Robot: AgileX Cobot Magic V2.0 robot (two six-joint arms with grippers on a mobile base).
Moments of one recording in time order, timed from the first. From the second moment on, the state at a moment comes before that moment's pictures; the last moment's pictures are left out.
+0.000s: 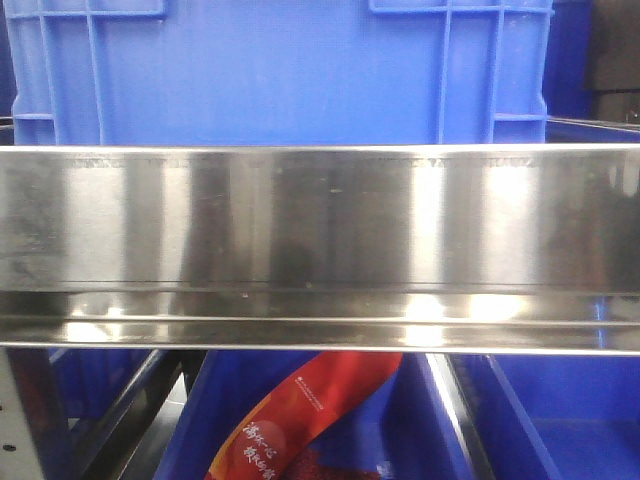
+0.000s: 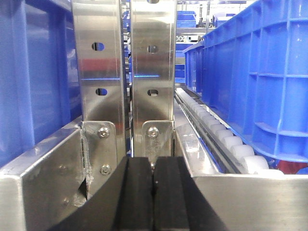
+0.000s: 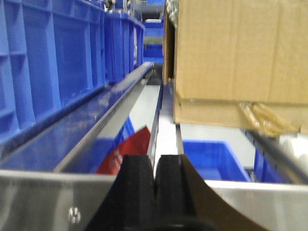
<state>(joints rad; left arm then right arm) -0.01 0.01 0.00 -0.04 0.02 0.07 0.06 0.00 0.00 0.12 0.09 -0.08</state>
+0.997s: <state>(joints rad) -0.01 0.01 0.00 -0.04 0.02 0.07 0.06 0.00 0.00 0.12 0.06 -0.08</state>
